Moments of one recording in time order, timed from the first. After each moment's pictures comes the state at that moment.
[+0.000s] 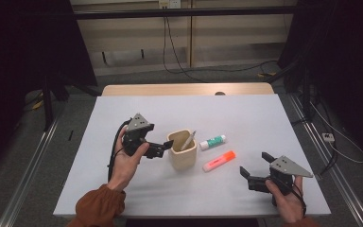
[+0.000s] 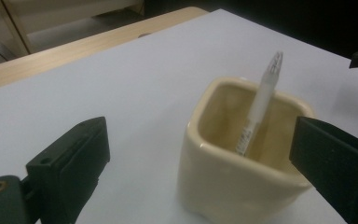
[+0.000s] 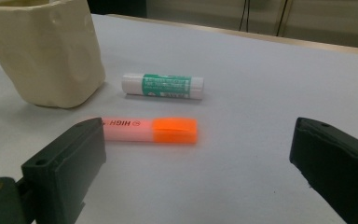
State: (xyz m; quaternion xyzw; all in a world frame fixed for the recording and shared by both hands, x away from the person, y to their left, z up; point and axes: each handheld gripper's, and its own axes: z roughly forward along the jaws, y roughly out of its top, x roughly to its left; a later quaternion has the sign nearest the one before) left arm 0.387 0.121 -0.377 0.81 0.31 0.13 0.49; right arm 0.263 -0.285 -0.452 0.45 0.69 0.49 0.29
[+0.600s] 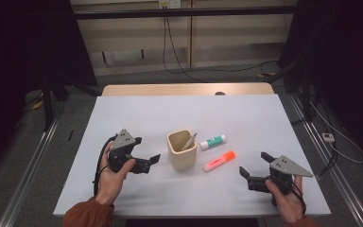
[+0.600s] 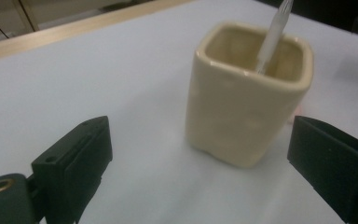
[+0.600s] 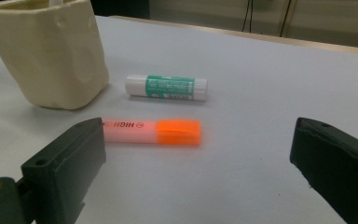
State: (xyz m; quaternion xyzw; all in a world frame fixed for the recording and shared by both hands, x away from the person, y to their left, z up) left arm 0.354 0.157 -0.400 0.82 0.31 0.14 0.47; right arm 0.264 -0.285 -0.451 0.45 0.69 0.50 0.28
